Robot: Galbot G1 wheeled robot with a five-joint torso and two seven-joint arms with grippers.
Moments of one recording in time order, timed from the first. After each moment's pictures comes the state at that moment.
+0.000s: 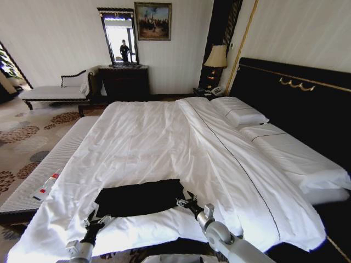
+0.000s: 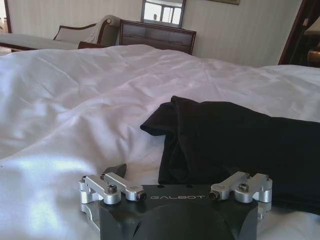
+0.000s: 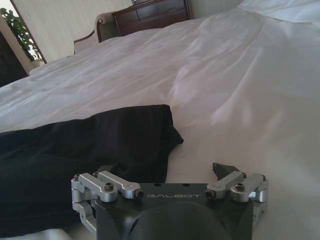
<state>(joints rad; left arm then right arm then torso) 1.72 -1.40 -0.85 -1.61 -0.46 -0.19 0.26 -1.25 0.94 -0.13 1.72 0.75 0.05 0.21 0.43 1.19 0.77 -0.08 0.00</state>
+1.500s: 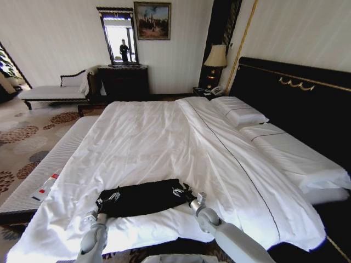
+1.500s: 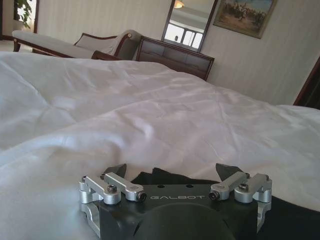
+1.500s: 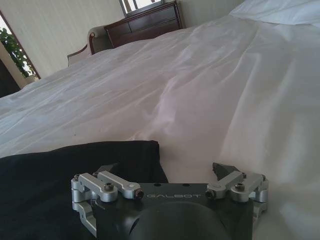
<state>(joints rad) 1.41 -1.36 -0.77 -1.50 -0.58 -0.11 0.12 -1.04 1.02 -0.19 1.51 0.83 0.10 0.16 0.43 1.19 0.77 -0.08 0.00</state>
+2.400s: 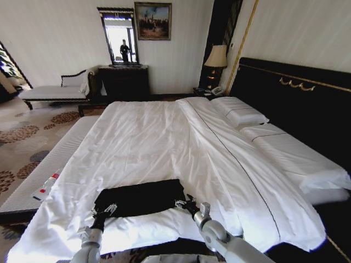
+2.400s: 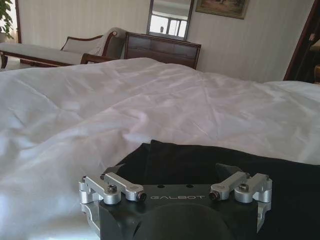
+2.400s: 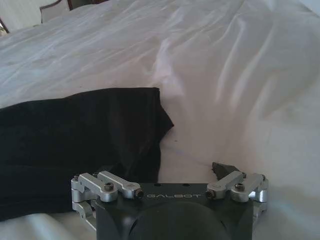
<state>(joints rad) 1.62 -1.39 -0.79 -1.66 -0.46 -0.13 0.13 -1.22 0.93 -0.18 1.75 0.80 -0.10 0.39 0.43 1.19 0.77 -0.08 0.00</state>
